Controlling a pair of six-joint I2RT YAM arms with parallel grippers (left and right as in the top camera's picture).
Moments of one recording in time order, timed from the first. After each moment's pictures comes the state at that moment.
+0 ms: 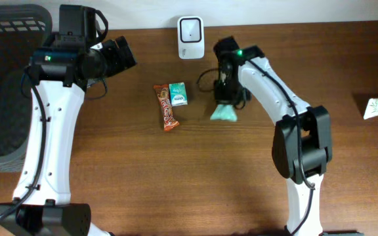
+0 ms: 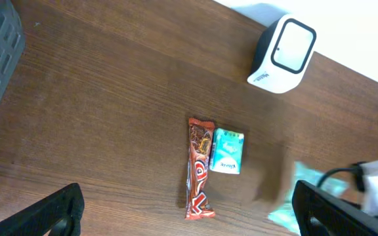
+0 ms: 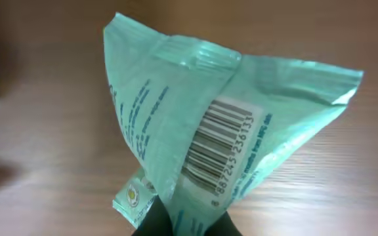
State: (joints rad) left arm -0.10 1.73 1.91 -1.12 0.03 -0.49; right arm 0.34 2.22 1.92 -1.19 0.07 0.36
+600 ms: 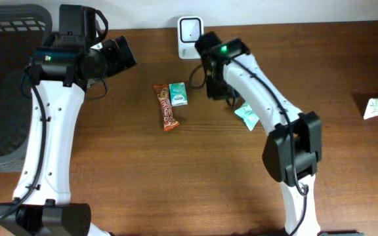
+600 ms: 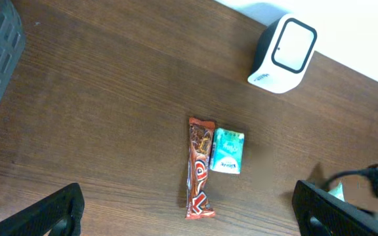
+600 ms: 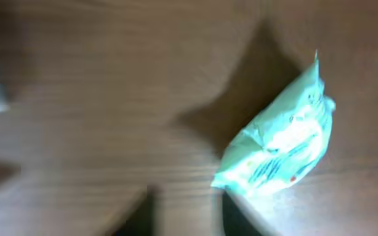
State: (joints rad) left arm -0.10 1.73 1.91 -1.12 0.03 -0.49; right arm 0.43 2.24 2.09 -1.33 0.21 0.41
